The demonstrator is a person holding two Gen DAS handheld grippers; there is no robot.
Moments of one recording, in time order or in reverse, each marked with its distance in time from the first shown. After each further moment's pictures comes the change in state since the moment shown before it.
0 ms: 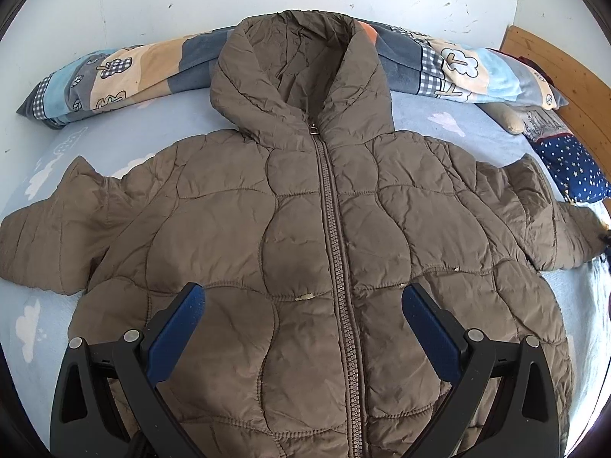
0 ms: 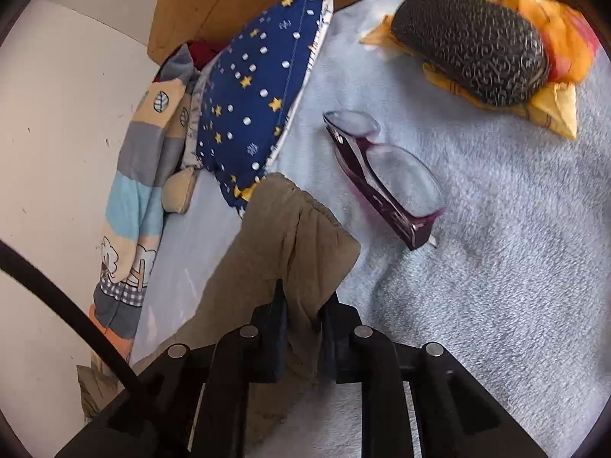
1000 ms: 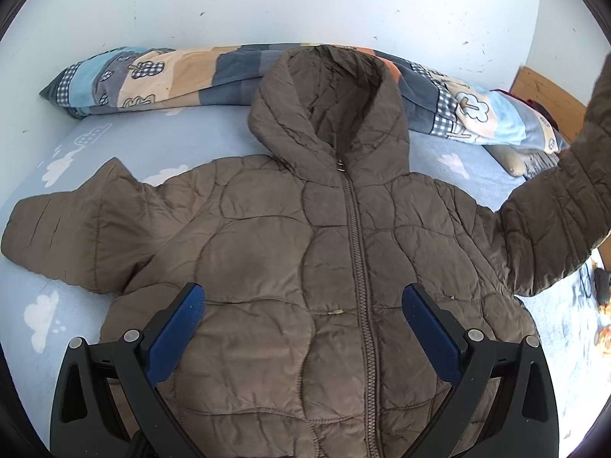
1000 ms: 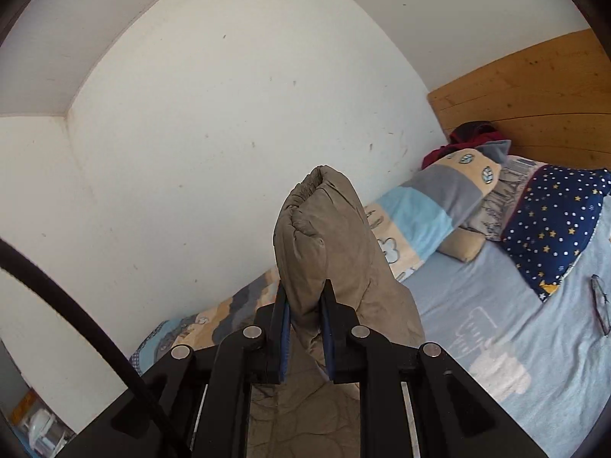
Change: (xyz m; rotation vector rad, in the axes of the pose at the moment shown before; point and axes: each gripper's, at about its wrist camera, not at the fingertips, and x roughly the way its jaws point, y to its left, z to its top) left arm -0.042 0.040 0.005 -0.105 -0.075 -0.005; right arm -0.202 0.324 -0.126 -0.563 -0.136 0.574
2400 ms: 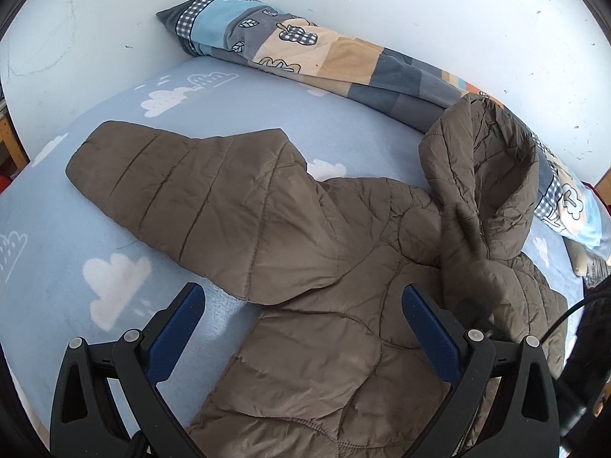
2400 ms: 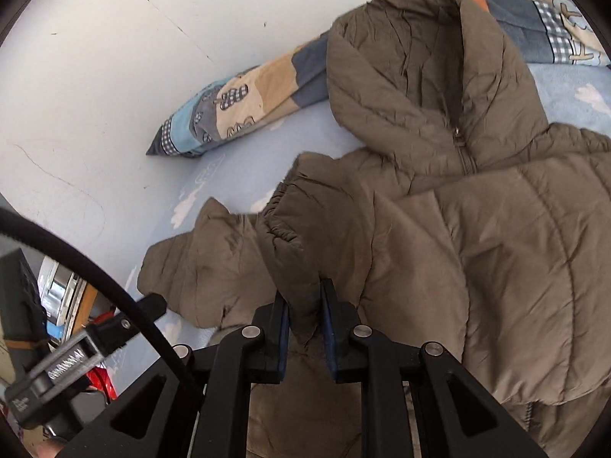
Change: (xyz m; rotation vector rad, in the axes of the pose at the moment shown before) left arm -0.006 0.154 0.014 -0.368 0.029 0.206; right arm 0.231 0.141 -0.356 -0.137 0.812 0.234
